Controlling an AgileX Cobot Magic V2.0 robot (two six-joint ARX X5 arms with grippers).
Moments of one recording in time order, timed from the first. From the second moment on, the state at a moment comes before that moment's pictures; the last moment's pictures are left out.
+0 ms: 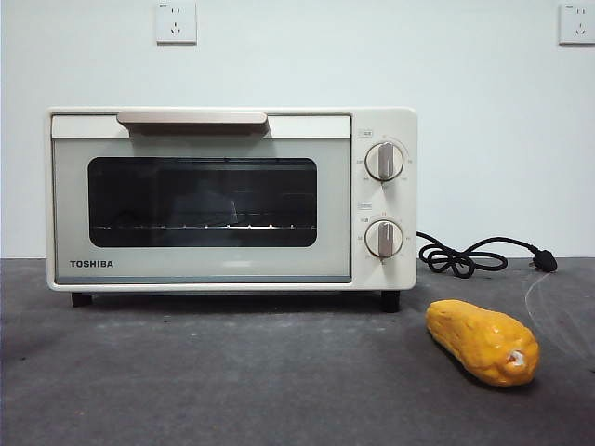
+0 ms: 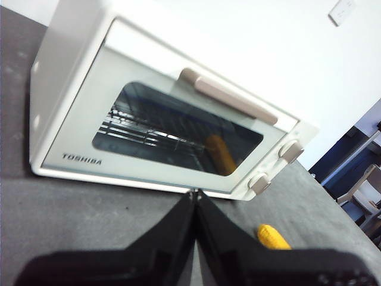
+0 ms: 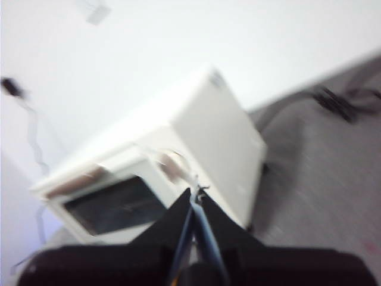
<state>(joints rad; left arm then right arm) 0.07 0.13 0.16 -0.12 0.58 -0.54 0.00 0.02 0.13 0.00 -0.44 0.54</state>
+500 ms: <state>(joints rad) -0.01 0.64 0.58 -0.37 0.70 -0.34 0.00 0.42 0.45 -0.14 -0.72 0.41</state>
